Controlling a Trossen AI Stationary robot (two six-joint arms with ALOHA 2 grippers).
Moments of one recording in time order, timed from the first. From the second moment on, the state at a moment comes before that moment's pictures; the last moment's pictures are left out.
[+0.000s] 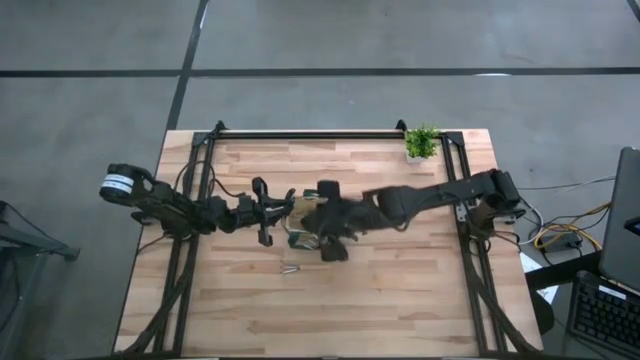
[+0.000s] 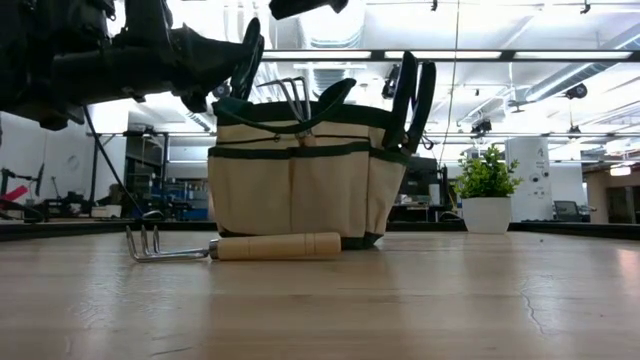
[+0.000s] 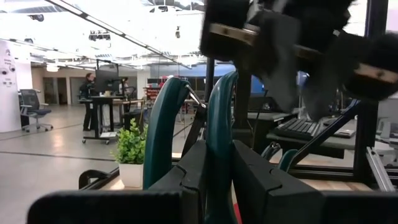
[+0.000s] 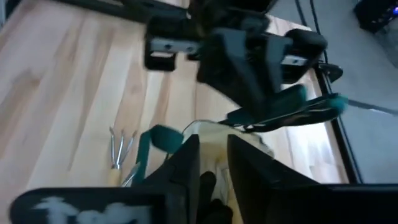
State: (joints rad) left arm -0.09 1.42 0.20 1.56 -0.25 0.06; right arm 0.18 1.81 1.71 -0.59 0.27 -0.09
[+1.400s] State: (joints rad) left arm -0.09 1.42 0.21 1.55 -0.26 0.08; right arm 0.02 1.86 1.75 -0.45 0.13 -0.10
